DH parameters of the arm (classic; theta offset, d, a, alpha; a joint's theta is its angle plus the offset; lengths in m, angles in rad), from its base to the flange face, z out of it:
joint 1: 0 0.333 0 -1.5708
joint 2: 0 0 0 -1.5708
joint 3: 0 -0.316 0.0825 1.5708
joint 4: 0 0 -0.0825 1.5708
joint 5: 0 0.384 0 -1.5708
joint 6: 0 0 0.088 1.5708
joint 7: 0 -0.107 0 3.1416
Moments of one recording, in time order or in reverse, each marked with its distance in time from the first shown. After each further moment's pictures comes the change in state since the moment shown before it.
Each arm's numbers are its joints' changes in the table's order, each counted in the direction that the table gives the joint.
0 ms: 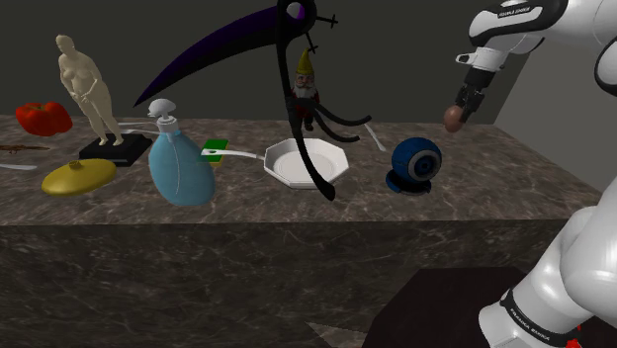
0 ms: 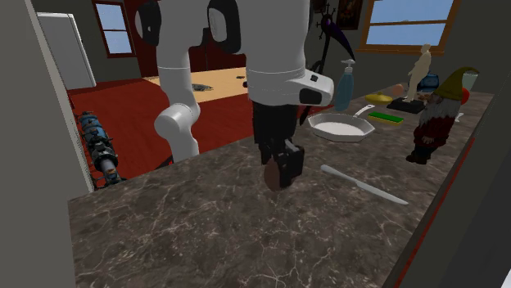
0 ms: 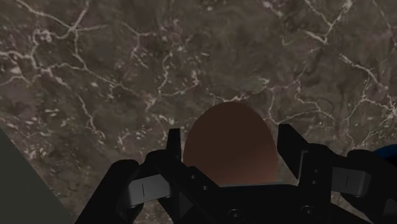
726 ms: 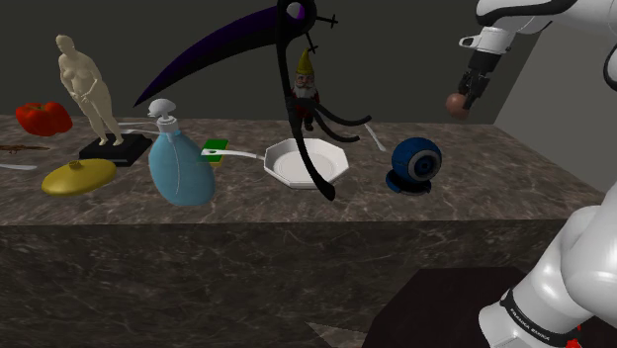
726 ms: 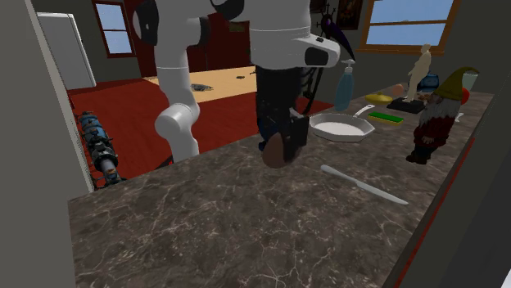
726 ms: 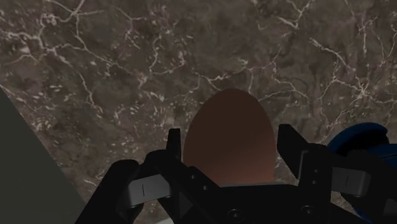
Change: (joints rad) arm 0.018 -0.031 -0.012 -0.101 -0.022 0.115 -0.052
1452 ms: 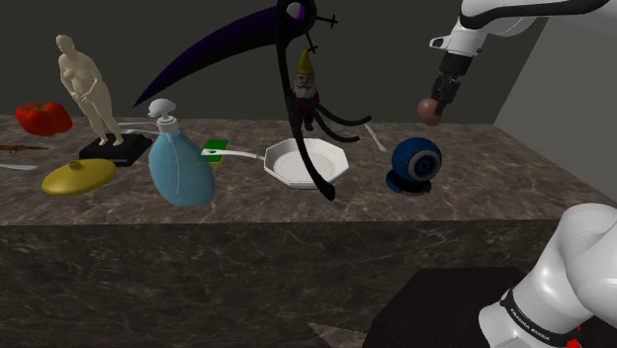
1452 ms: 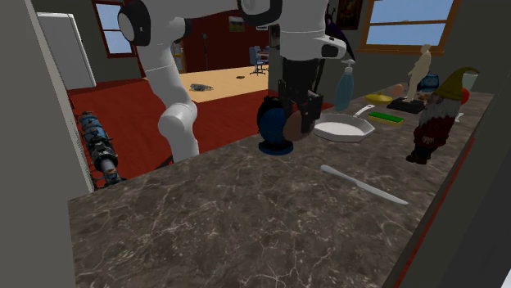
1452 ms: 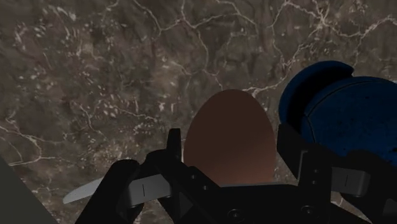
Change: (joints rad) arm 0.130 -0.234 -0.204 0.212 -0.125 -0.078 -0.352
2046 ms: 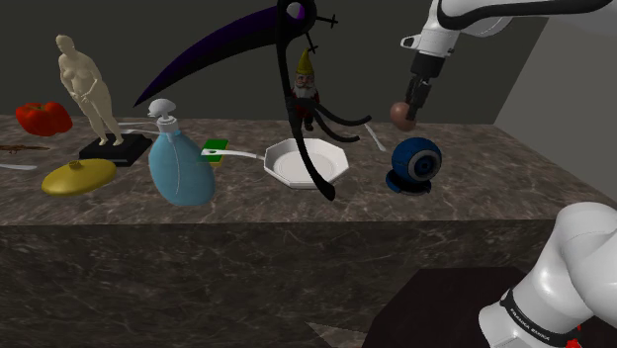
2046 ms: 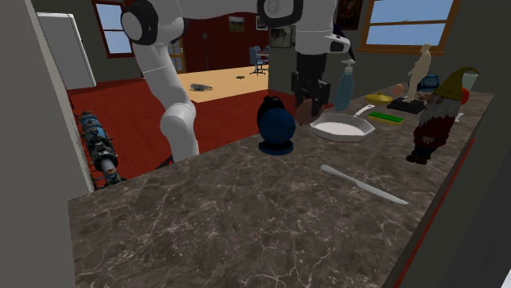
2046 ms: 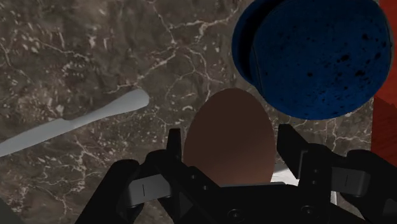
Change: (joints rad) arm 0.080 -0.041 -0.153 0.056 0.011 -0.039 -0.232
